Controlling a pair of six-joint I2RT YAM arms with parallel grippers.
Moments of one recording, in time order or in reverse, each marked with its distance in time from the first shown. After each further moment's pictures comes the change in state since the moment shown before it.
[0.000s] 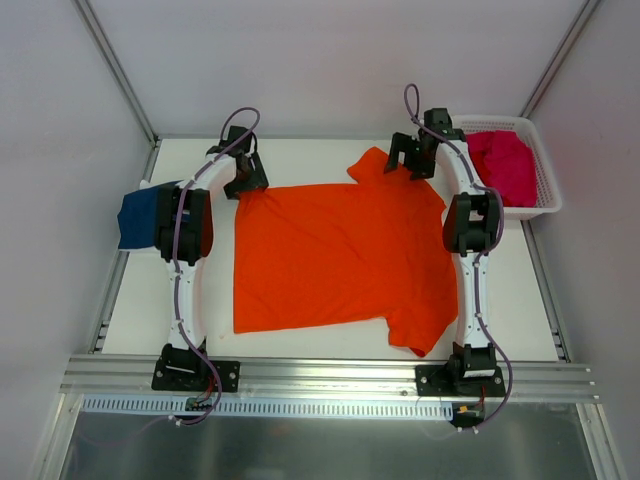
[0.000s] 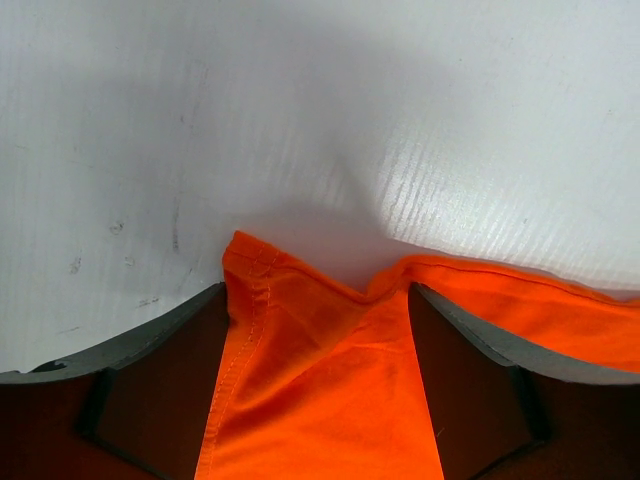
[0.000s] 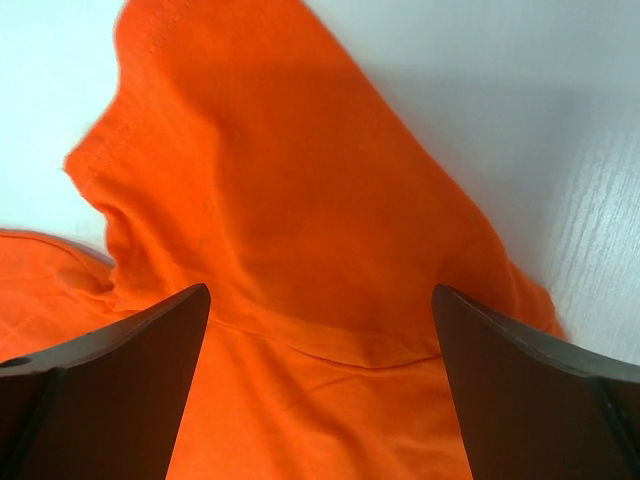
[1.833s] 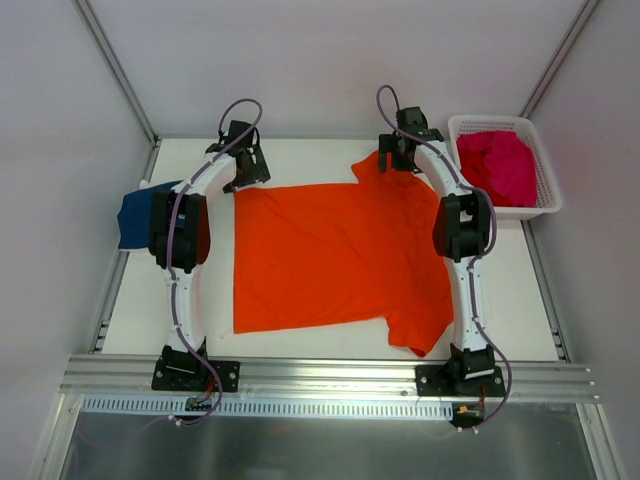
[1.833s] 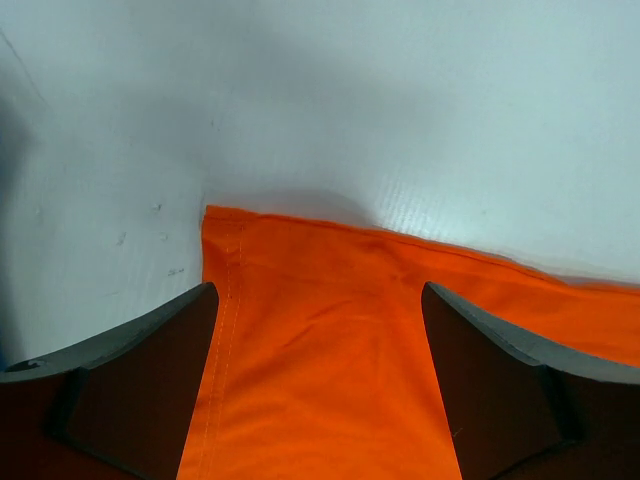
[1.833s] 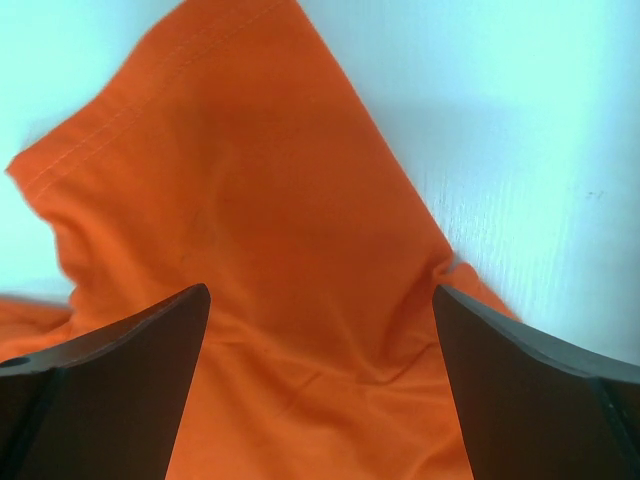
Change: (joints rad) left arm -0.038 -0.135 -0.074 0.054 -0.096 0.013; right arm 0.137 -0.145 -0.179 0.097 0.459 -0.037
